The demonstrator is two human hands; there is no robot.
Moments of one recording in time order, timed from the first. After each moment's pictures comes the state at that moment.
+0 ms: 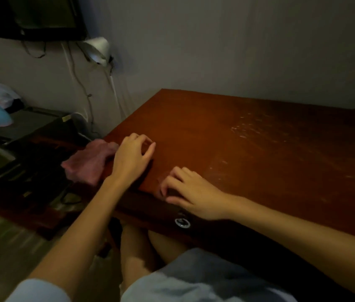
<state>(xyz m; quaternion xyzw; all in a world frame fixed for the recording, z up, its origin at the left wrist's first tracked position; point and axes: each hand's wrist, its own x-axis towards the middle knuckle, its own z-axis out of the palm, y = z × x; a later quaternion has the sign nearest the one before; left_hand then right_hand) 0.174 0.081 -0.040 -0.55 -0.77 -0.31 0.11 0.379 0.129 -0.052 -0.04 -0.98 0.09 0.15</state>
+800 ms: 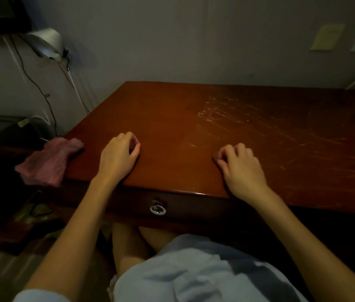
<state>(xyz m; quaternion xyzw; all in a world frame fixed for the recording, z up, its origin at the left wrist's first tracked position) 0.205 0.099 -0.058 -0.60 -0.75 -0.25 0.09 0.494 0.139 -0.050 -0.53 -0.82 0.04 0.19</state>
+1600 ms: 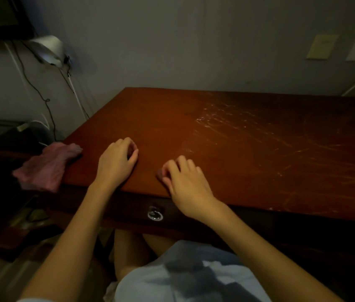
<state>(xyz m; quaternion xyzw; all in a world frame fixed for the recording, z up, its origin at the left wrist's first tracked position) 0.206 0.099 -0.058 -0.59 -0.76 -0.26 0.09 0.417 0.101 -0.056 -0.37 -0.91 0.04 0.20</state>
